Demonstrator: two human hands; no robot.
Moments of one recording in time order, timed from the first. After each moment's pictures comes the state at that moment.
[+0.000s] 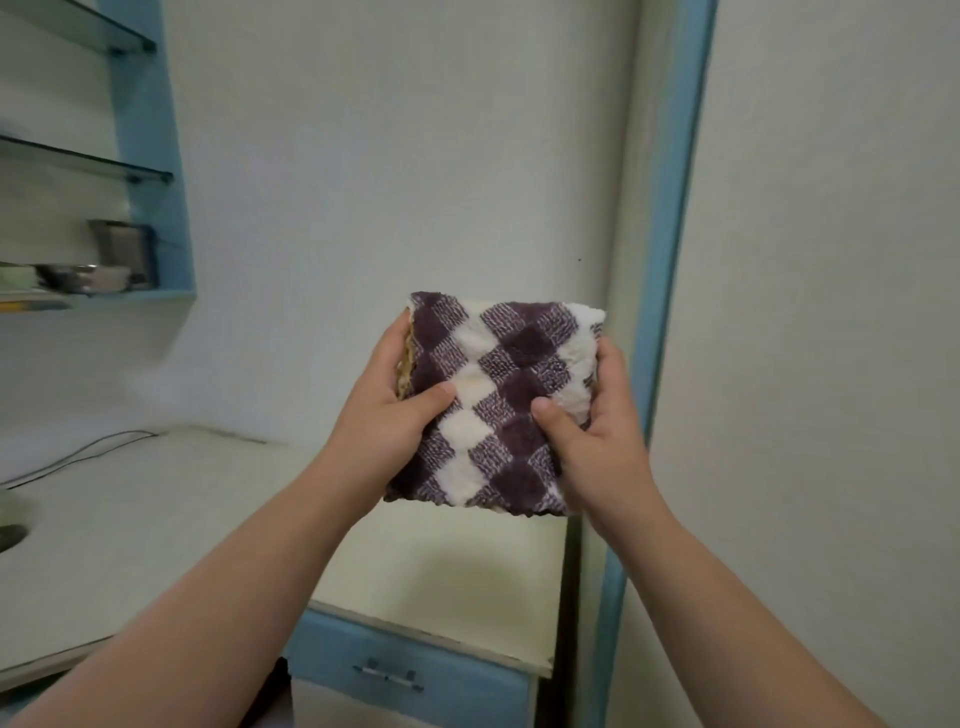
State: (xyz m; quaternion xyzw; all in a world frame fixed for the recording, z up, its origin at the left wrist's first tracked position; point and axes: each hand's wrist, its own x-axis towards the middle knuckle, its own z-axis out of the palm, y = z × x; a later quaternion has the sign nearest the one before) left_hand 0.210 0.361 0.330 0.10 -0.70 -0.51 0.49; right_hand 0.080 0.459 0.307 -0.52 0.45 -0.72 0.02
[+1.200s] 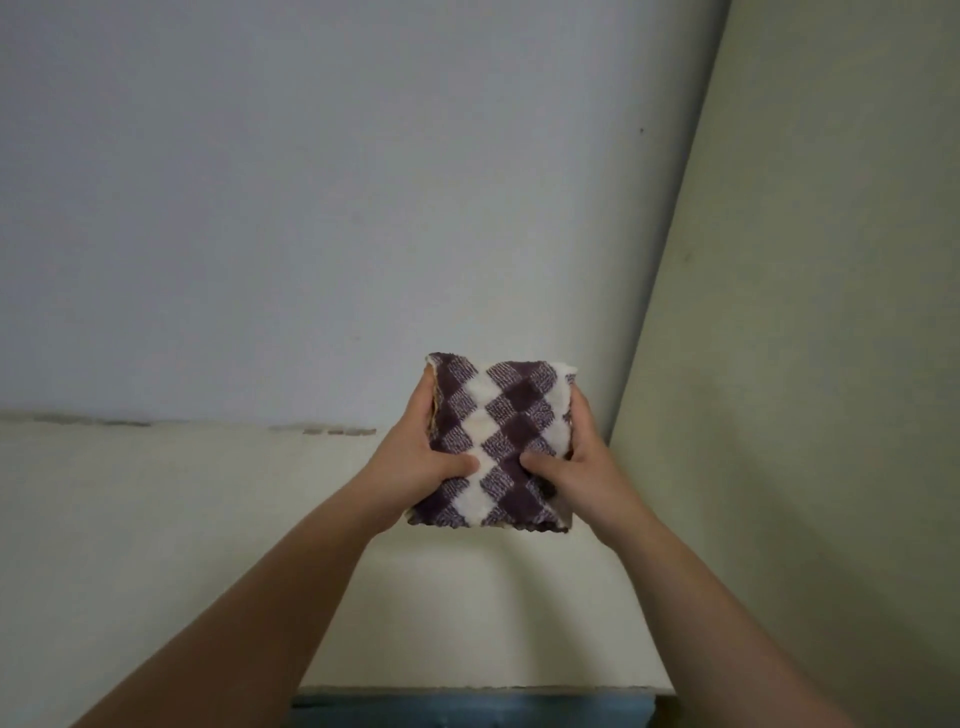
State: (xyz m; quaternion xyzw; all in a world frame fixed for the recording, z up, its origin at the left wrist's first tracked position) left_hand 0.116 0.057 0.202 0.11 -0.75 -0.62 0.19; right_hand 0.010 0.209 0.186 -0.34 0.68 -0.64 0.14
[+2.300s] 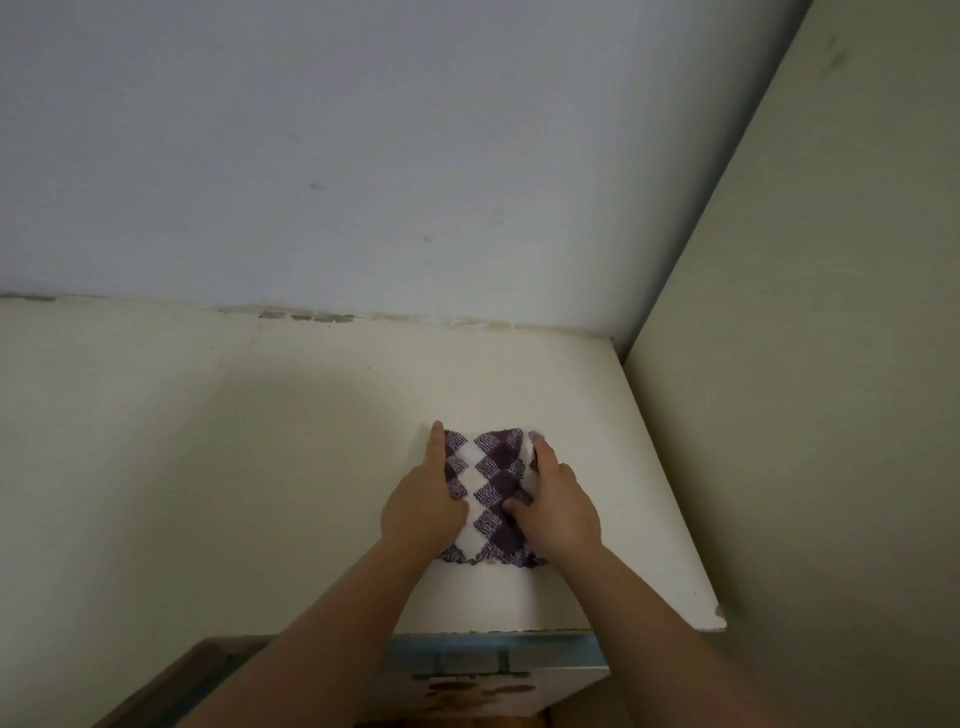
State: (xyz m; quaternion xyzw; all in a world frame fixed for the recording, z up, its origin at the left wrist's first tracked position) left_hand 0.066 0.046 0.004 0.31 -0.88 -0.37 -0.01; right_hand -0.017 0.174 -0.003 -0.21 0.93 -0.25 0.16
